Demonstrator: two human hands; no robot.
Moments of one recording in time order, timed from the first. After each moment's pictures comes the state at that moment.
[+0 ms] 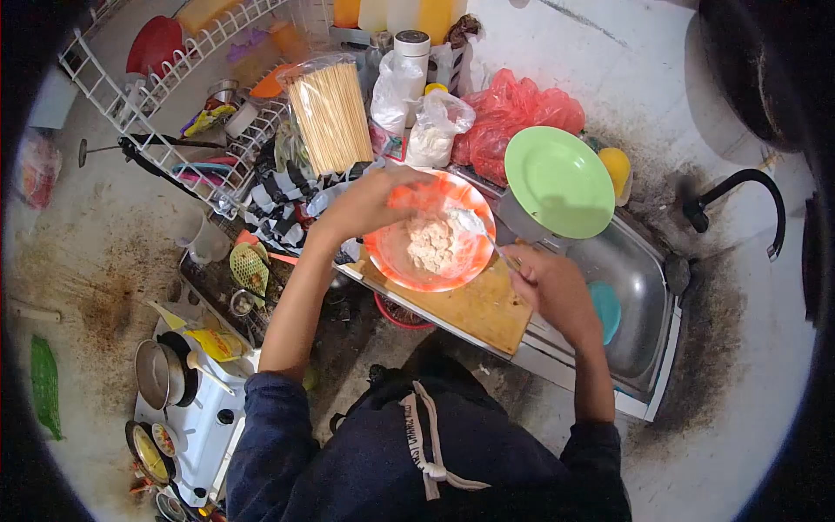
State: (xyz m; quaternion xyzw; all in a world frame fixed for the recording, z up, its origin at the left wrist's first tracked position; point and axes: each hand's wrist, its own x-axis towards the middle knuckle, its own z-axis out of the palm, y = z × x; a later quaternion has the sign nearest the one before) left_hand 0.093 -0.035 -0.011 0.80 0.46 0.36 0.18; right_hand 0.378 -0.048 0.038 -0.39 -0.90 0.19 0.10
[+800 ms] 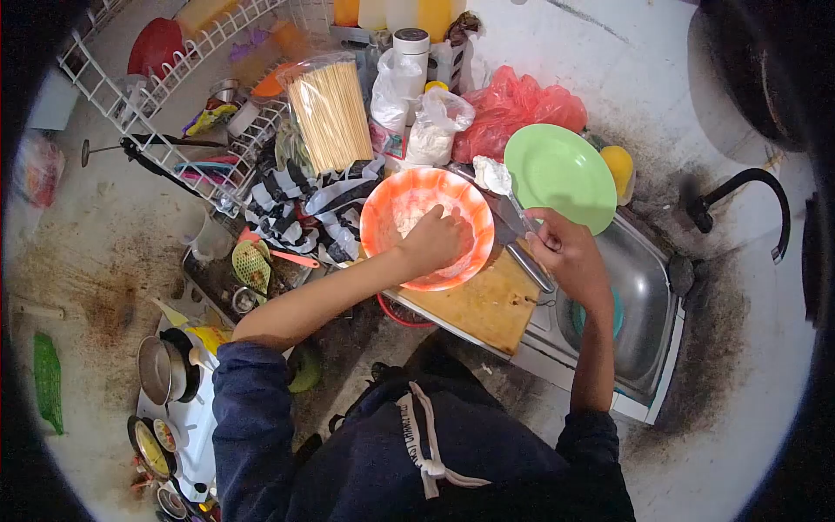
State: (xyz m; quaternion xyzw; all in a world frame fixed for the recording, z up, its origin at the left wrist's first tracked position) left_hand 0.179 -0.029 -0.067 0.88 0.42 0.04 -0.20; right_hand 0.382 -0.015 0.048 -0.43 -0.83 0.26 0.22
